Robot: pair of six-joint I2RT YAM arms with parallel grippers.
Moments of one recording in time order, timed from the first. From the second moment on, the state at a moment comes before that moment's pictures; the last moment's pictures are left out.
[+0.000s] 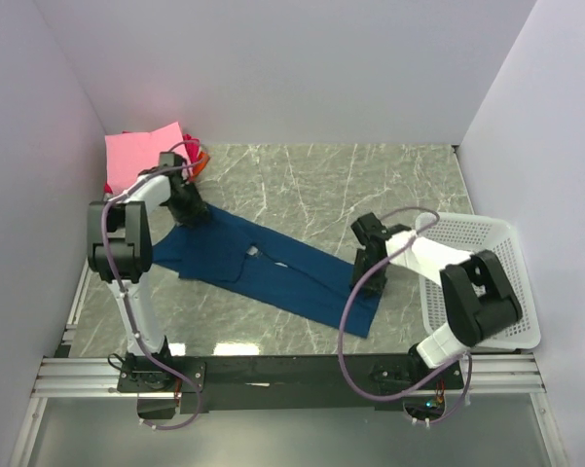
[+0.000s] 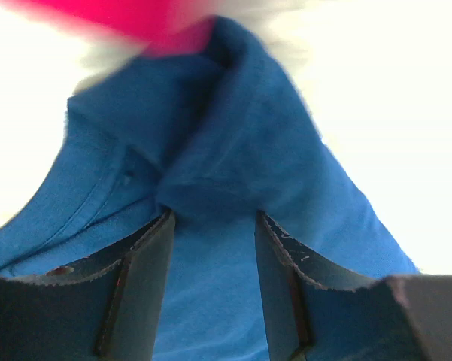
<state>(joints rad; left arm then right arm) 0.01 2.03 1.45 -0.61 0.12 -0.49 0.42 1.57 0.86 -0.72 -0.01 0.72</state>
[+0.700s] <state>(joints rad) -0.26 2.38 2.04 -0.71 0.14 -0.41 0.53 1.33 0.92 -0.97 -0.02 0.84</state>
